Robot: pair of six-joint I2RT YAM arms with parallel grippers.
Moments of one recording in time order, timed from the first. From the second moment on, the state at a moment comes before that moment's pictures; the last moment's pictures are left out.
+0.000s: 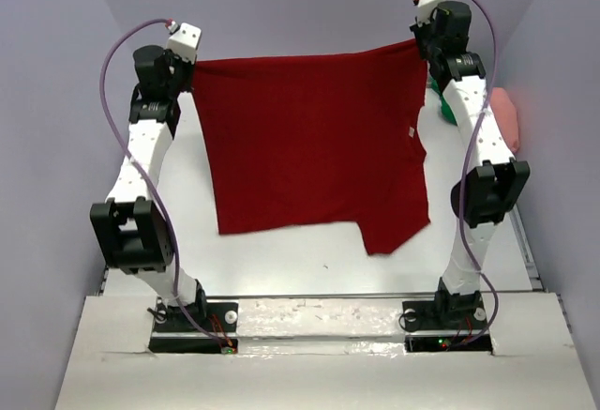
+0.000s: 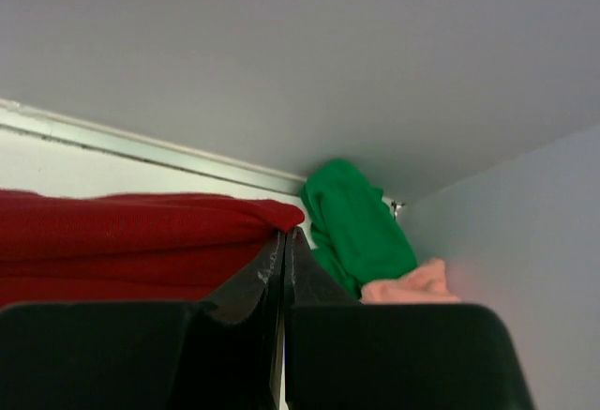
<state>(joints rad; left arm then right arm) 0.04 1.57 1.48 -0.05 0.13 0.38 0.11 1.98 2.17 -0.43 0.20 -0.40</state>
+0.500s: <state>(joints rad) 0.03 1.18 1.48 -0.10 0.19 0.34 0.11 1.53 1.96 -0.44 0.18 -0.37</state>
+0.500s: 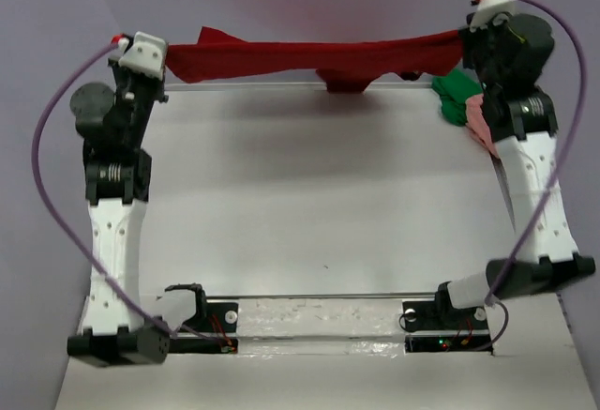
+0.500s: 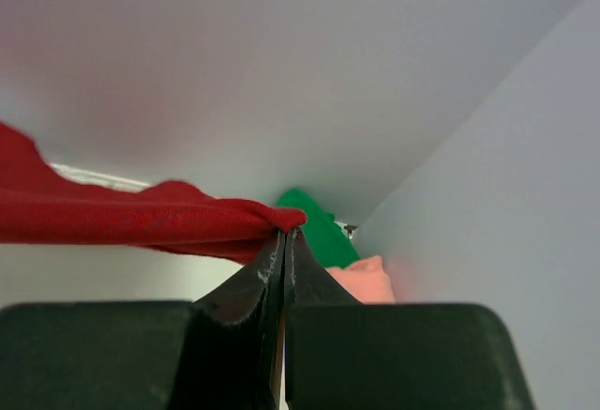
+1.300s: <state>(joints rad) 0.03 0.92 1.36 -0.17 0.21 0.32 0.11 1.28 1.75 -0.36 0.19 -0.33</state>
